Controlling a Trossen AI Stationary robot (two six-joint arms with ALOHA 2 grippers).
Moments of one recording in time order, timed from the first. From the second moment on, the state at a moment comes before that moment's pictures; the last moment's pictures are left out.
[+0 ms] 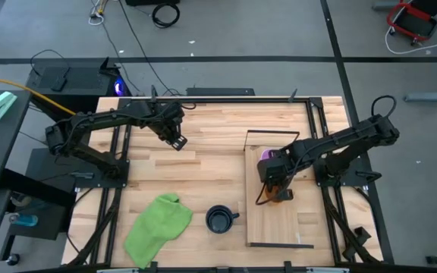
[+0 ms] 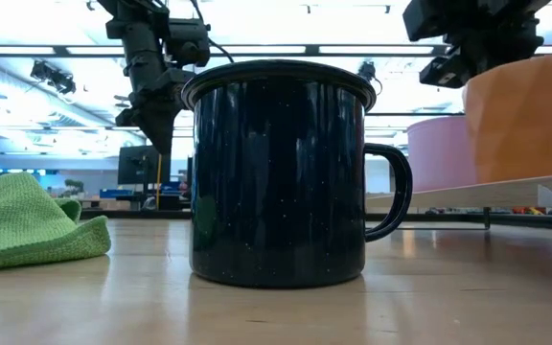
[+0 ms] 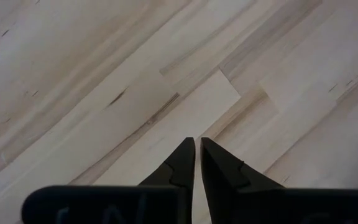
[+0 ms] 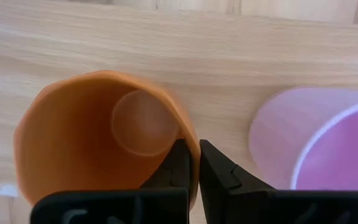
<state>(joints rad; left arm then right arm) 0.44 1.41 1.05 -0.91 0.07 -0.42 0.25 1.42 1.12 -1.10 -0.03 0.21</state>
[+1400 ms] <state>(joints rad) 0.44 1.41 1.05 -0.91 0.07 -0.43 0.25 1.42 1.12 -1.07 -0.05 0.20</state>
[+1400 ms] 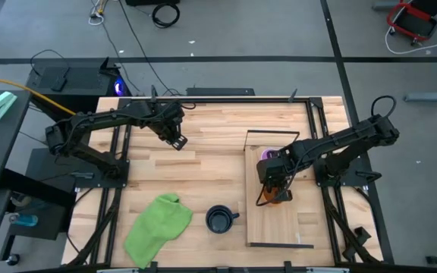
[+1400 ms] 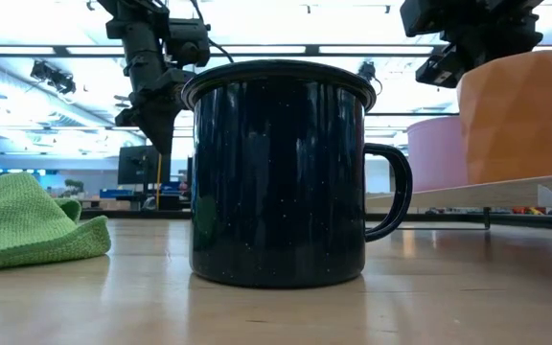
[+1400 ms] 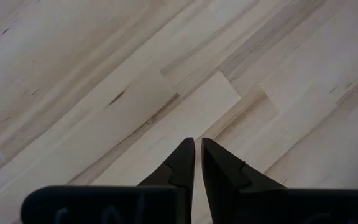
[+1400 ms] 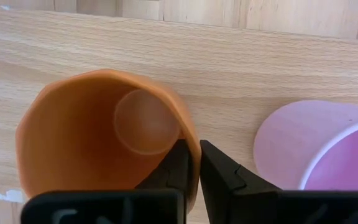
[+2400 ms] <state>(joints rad) 0.44 1.41 1.05 -0.91 0.07 -0.43 0.25 1.42 1.12 -1.05 -0.05 0.13</state>
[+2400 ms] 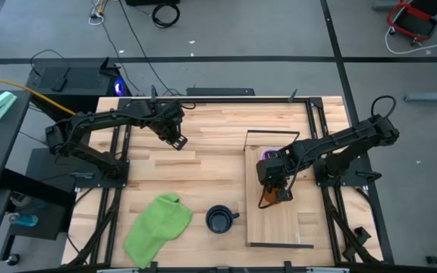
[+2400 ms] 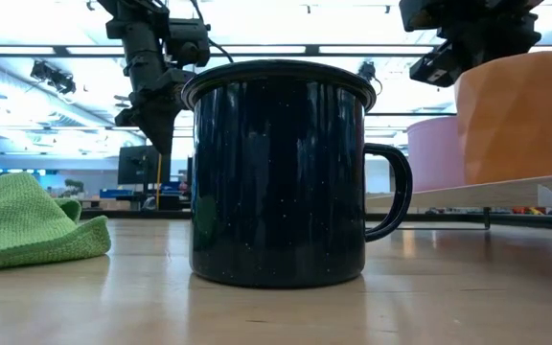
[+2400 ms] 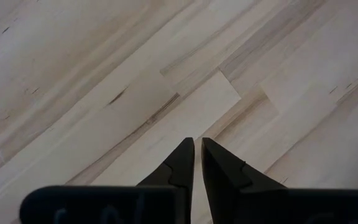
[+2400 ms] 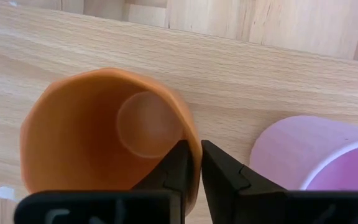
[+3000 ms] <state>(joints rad) 0.44 1.41 1.05 -0.91 0.07 -0.43 0.25 1.42 1.12 -1.05 -0.05 0.14</state>
